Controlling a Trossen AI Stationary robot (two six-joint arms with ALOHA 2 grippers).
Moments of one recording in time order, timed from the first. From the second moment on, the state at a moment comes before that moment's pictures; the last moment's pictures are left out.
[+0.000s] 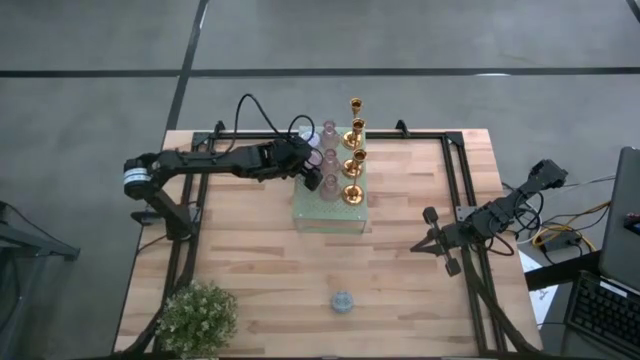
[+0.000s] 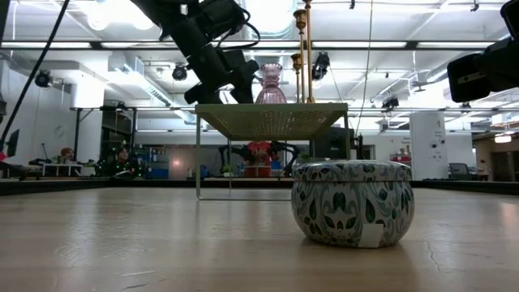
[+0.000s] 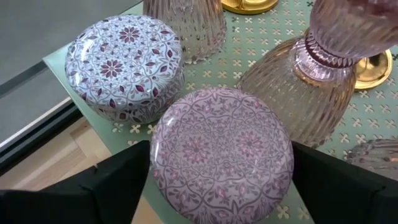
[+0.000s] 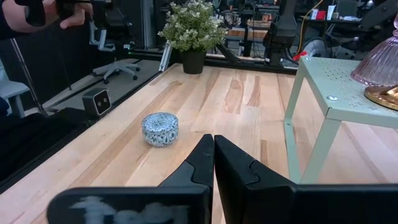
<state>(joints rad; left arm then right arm) 0.29 1.57 1.21 -0.40 -0.34 -0.38 0.60 0.17 0.03 0.00 0.31 0.07</state>
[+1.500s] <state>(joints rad) -0.47 1.51 1.07 0.00 -0.45 -0.20 0.60 0.17 0.03 0.00 0.31 0.07</state>
